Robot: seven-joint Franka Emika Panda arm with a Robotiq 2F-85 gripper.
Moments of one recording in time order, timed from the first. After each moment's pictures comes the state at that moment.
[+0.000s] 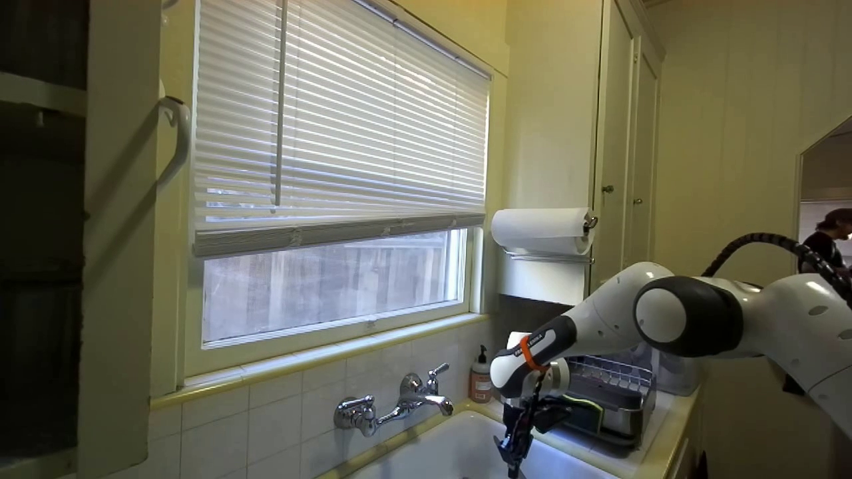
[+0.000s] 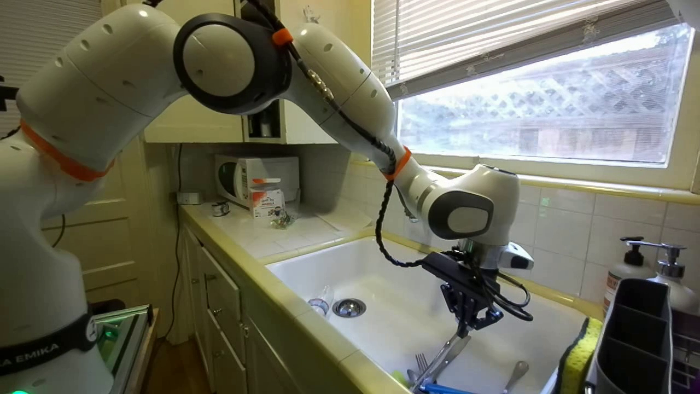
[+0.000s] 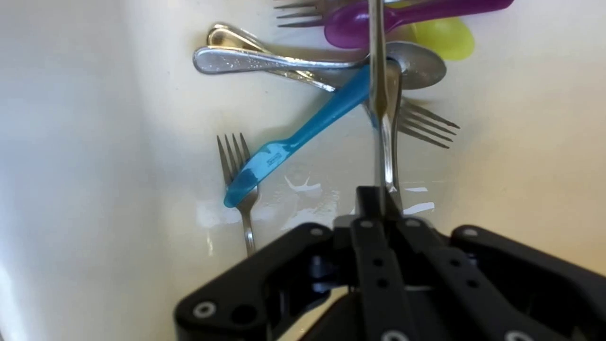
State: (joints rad) arm -0.31 0.83 0.10 -1.49 0.01 2.29 -0.47
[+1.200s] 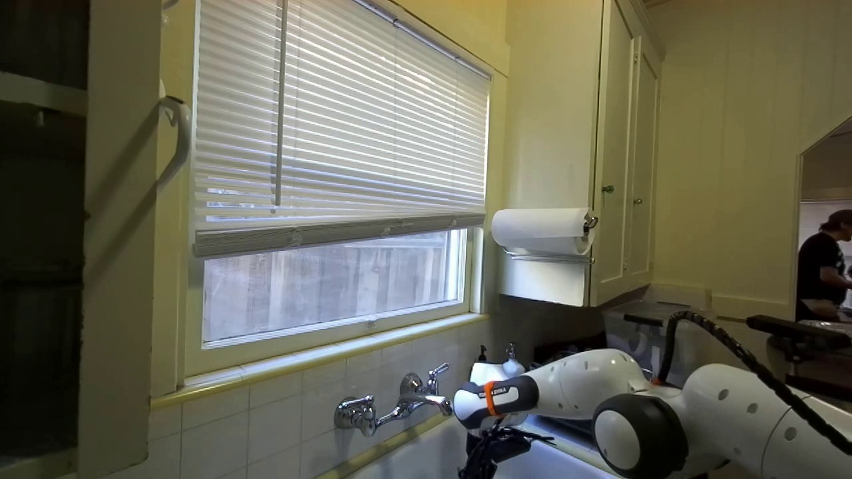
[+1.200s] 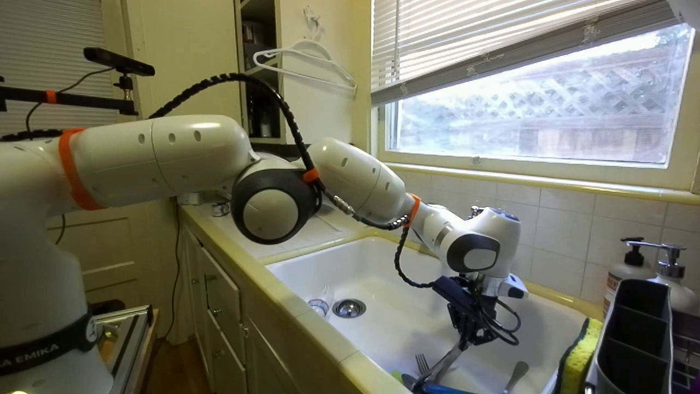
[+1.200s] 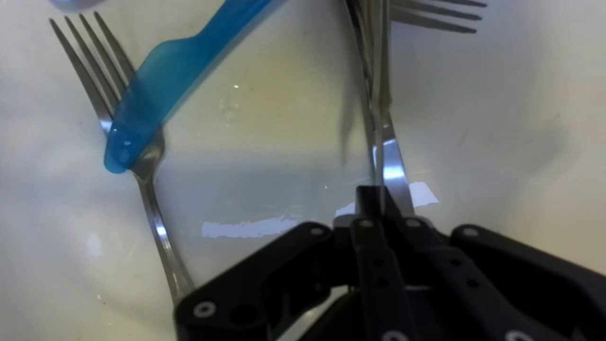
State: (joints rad) arm -0.20 1.38 0.10 -0.72 0.02 2.02 -0.33
